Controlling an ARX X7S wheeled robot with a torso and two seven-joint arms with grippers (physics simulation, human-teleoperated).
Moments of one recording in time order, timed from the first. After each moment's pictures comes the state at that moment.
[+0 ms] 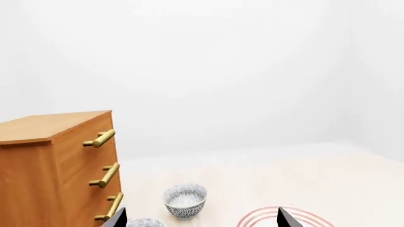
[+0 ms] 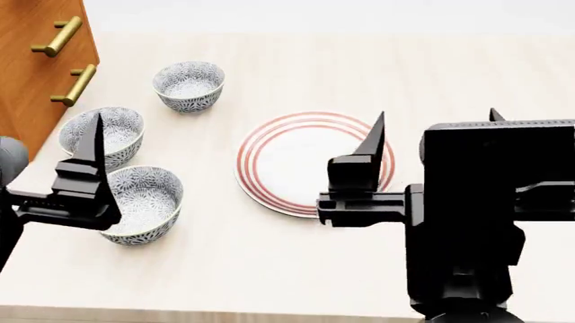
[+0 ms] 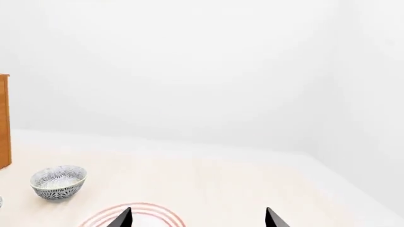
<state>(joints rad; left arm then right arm) -0.64 -0.12 0.01 0.88 -0.26 -1.32 -0.12 0.70 0.26 -0.03 -0.84 0.51 1.37 0.47</state>
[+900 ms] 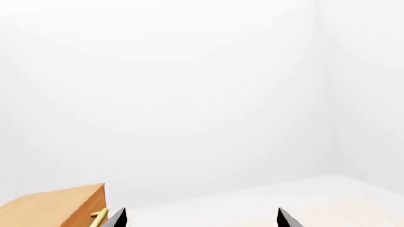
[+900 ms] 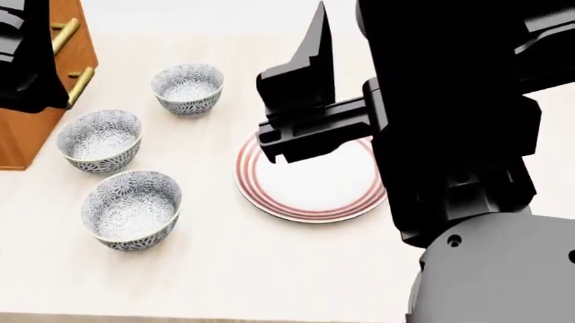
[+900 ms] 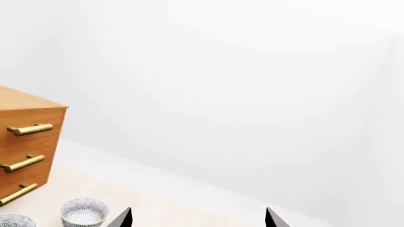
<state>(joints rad) -1.27 -0.35 -0.05 0.65 -1.55 -1.47 -1.08 1.27 0.45 -0.14 -0.65 1.54 1.47 1.13</state>
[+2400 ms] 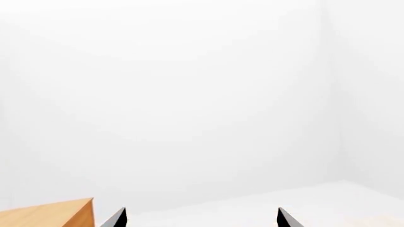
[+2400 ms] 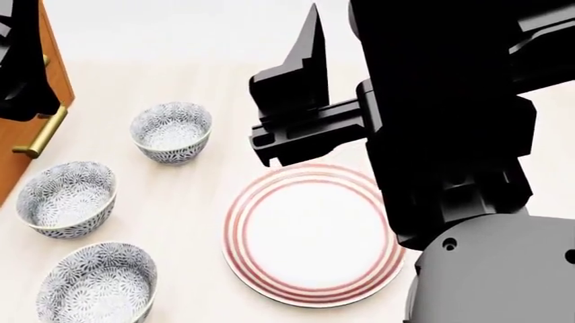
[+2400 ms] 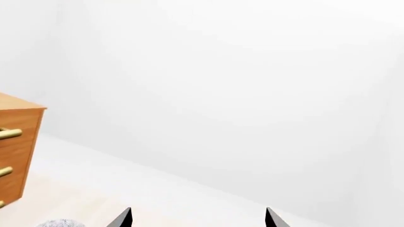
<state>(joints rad) -1.25 -0.44 0.02 0.68 -1.58 -1.34 -1.10 1.30 0.52 -0.23 -0.64 1.58 1.36 1.15</state>
